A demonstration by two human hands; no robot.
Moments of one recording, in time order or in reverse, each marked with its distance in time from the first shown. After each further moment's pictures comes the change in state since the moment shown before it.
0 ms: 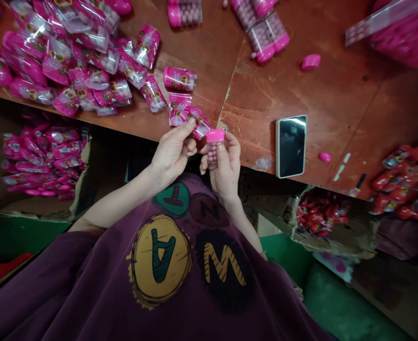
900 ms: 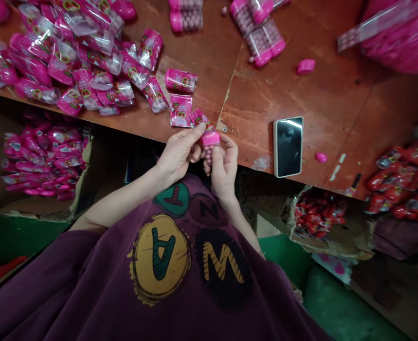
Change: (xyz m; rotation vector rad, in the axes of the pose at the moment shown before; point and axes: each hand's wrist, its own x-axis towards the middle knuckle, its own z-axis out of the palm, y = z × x) left_hand -0.006 -0.010 -0.002 0.124 -0.172 -0.001; right_hand -0.002 0.015 -0.007 -0.231 -0.009 -0.177
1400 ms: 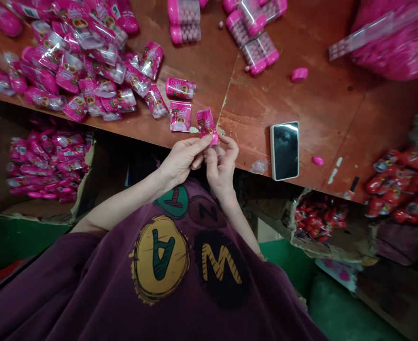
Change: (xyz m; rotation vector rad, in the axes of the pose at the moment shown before) left_hand -0.003 -0.003 0.002 0.041 -0.165 0.015; right_hand 0.011 0.003 -0.009 -0.258 -0.060 -0.215
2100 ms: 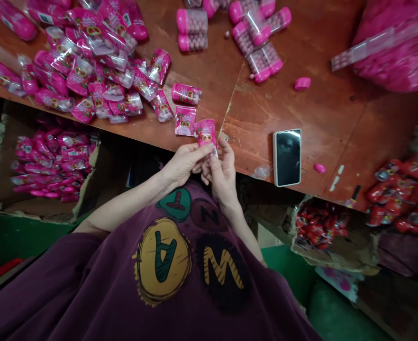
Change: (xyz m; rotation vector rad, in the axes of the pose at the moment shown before) left_hand 0.003 -0.005 -0.011 -0.039 -0.035 -0.058; right_hand -0.003 -0.014 0.005 0.337 -0.089 0.298
